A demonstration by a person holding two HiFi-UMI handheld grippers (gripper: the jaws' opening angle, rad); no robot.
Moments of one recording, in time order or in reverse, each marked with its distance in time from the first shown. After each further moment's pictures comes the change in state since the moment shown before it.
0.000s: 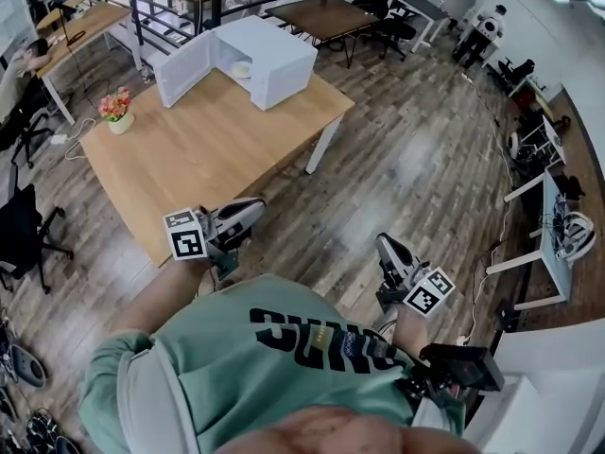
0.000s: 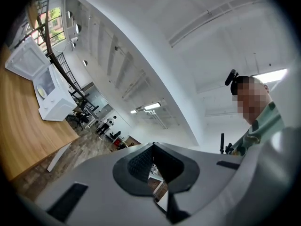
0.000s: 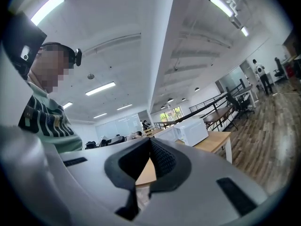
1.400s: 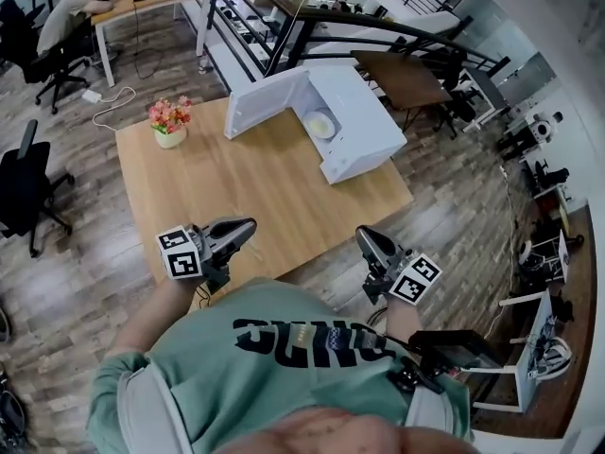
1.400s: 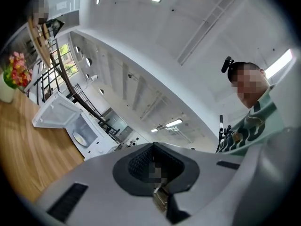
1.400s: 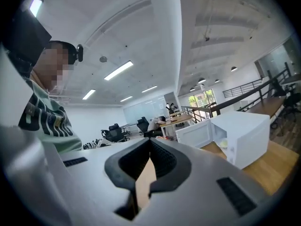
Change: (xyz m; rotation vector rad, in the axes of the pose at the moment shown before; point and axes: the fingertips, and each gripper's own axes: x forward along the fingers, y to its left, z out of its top) left arm -0.165 0.214 0.176 0.110 -0.225 0.258; right arm 0.434 0.000 0.013 -0.106 0.237 0.393
